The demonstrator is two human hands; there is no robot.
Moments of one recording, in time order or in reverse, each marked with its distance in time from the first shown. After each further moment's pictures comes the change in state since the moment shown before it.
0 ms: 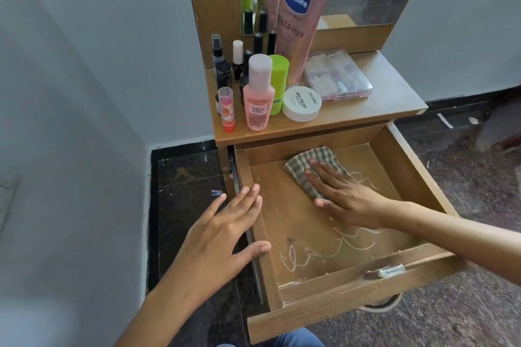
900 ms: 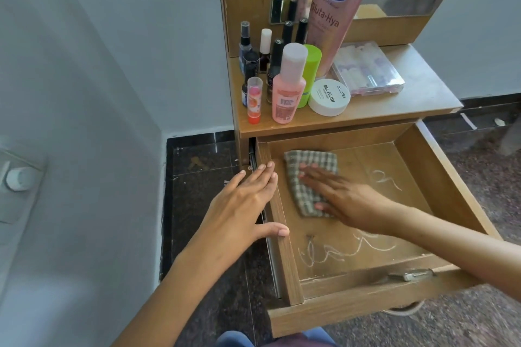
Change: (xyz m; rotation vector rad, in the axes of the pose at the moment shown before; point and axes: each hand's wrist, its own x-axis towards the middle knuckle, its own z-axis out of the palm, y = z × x) left_hand 0.026 -0.005 -0.024 0.044 -0.155 -0.032; right_hand 0.018 -0.027 0.006 -0.077 0.135 -0.172
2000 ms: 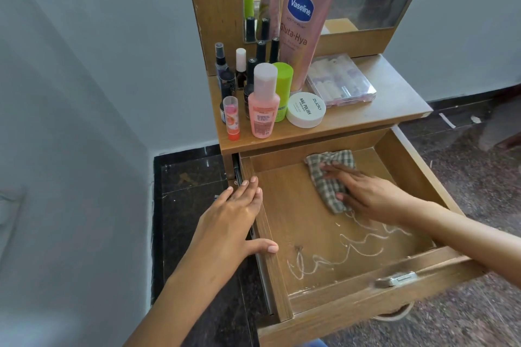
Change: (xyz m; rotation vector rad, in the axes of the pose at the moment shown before) left_hand 0.005 0.015 -0.011 0.068 -0.086 -0.059; right_hand -0.032 0.047 -0.011 0.033 0.076 0.184
